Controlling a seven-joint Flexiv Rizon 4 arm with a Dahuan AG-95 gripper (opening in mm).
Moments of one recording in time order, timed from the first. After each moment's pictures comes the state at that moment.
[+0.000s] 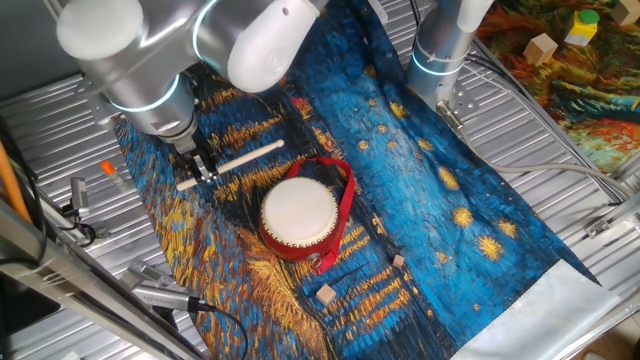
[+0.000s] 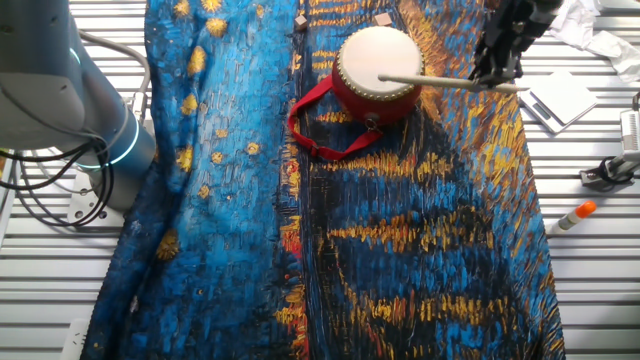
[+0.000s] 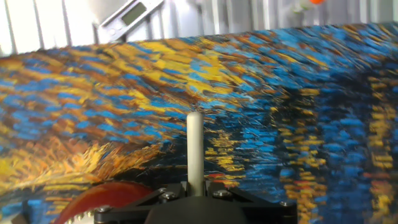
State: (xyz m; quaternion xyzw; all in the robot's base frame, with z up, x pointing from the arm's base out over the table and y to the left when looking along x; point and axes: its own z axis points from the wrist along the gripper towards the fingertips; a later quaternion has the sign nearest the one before) arm 0.608 0.074 0.200 0.00 -1.00 0.02 0.07
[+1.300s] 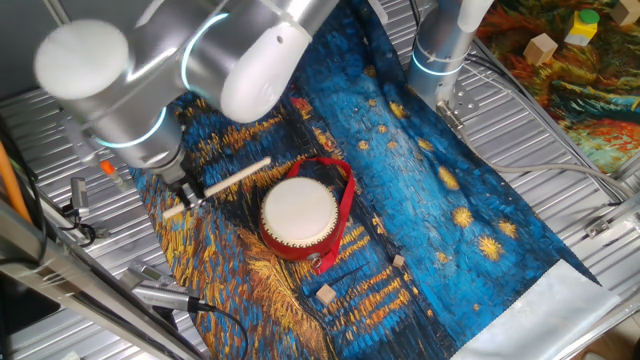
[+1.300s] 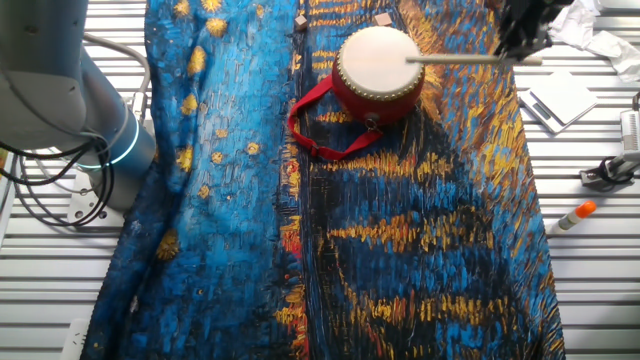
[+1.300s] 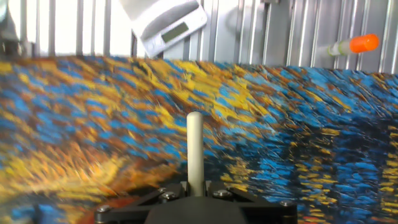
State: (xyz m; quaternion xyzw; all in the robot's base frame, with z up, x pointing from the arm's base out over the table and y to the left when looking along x) arm 0.663 0.129 0.210 0.00 -1.00 0.03 0.06
